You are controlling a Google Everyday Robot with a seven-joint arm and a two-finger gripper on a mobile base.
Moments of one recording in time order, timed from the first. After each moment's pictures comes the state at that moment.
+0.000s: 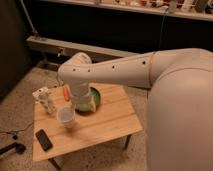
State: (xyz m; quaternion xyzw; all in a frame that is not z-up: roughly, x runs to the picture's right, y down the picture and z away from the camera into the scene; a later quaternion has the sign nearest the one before) arm -0.108 0.102 0.703 -0.26 0.23 0.64 0.68
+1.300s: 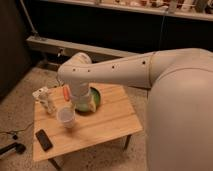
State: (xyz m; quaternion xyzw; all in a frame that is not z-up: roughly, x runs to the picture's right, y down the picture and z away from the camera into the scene) arm -0.111 0.102 0.702 -0.26 0.23 0.63 0.69
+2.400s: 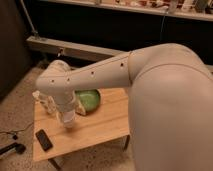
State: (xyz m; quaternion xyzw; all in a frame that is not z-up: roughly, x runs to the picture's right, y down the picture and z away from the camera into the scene) arm -0.160 0.134 0.690 -0.26 0.22 0.53 0.78
